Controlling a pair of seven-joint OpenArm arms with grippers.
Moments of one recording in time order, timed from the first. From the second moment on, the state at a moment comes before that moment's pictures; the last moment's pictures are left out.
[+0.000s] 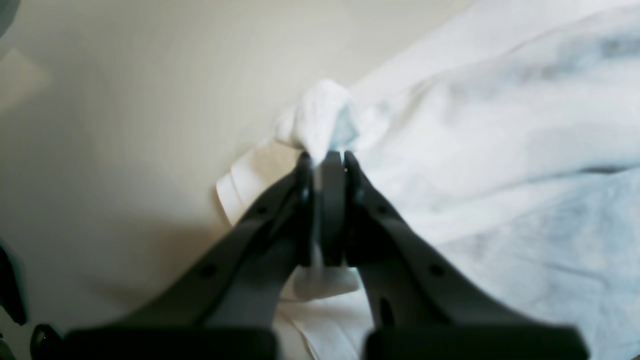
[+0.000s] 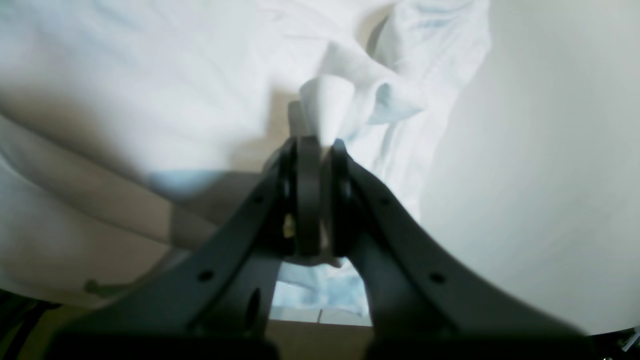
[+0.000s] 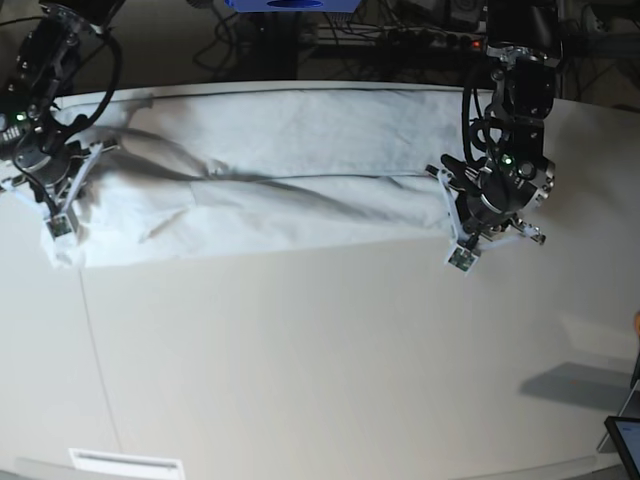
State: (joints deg) left arm 4.2 -21.1 1.0 110.1 -4.4 -21.6 70.9; right arm -11.3 5.6 29.2 114.1 7.5 40.8 -70.9
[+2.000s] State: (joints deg) left arm 14.5 -26.9 -0.6 114.3 -4.7 -21.8 61.1; right arm -11.2 4.6 33.1 112.2 6.4 36.3 -59.6
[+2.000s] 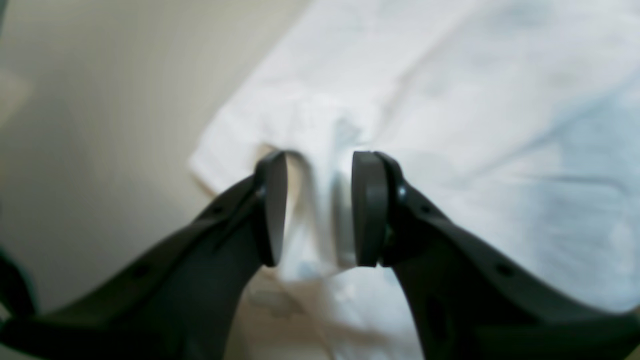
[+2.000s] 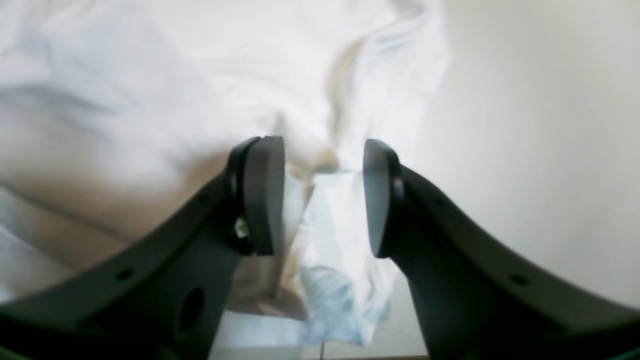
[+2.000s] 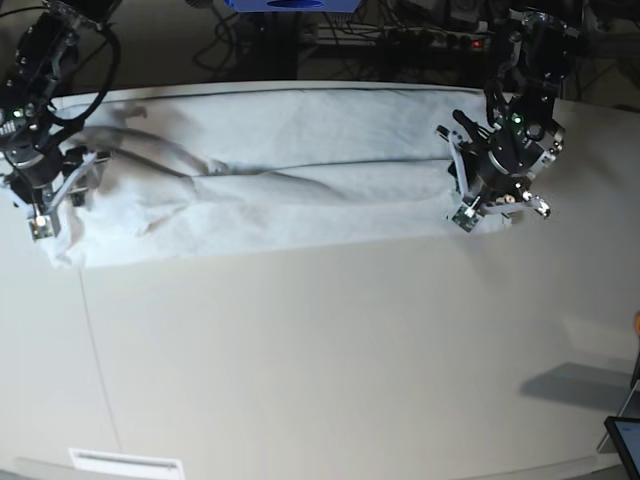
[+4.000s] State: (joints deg) left arm 30.3 -12.8 -21.7 114.7 -8.9 -30.3 41.2; right arm -15.5 0.9 27.5 108.1 6.3 40.8 -47.0
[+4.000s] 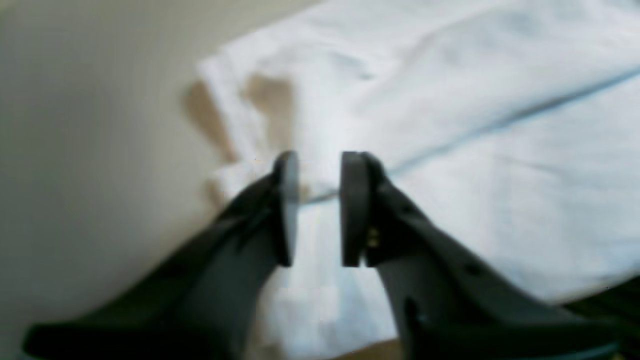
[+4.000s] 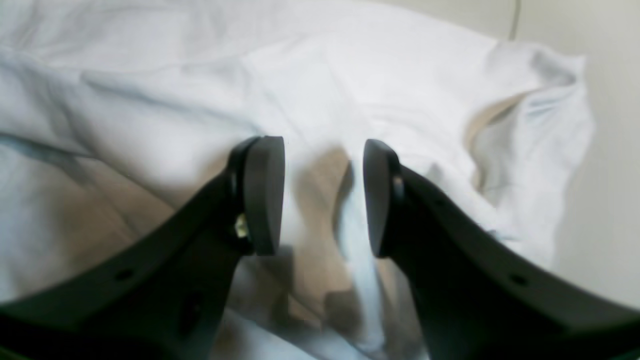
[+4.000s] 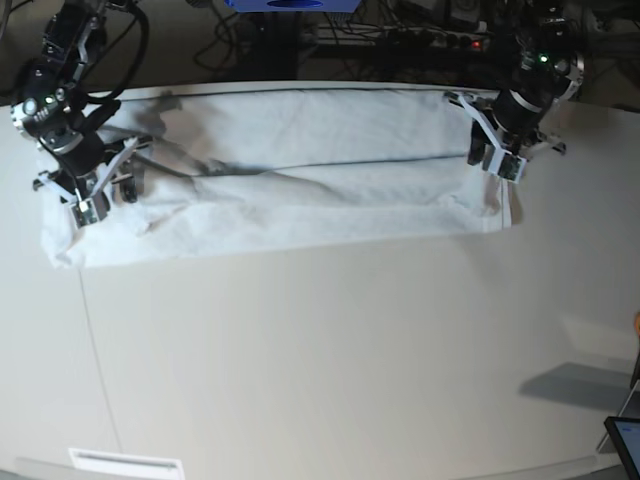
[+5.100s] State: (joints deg) left arm 7.3 -5.5 -16.7 96.9 6.7 -30.2 46.9; right arm 3.3 7.7 27.2 77.6 7.7 38.2 -40.0
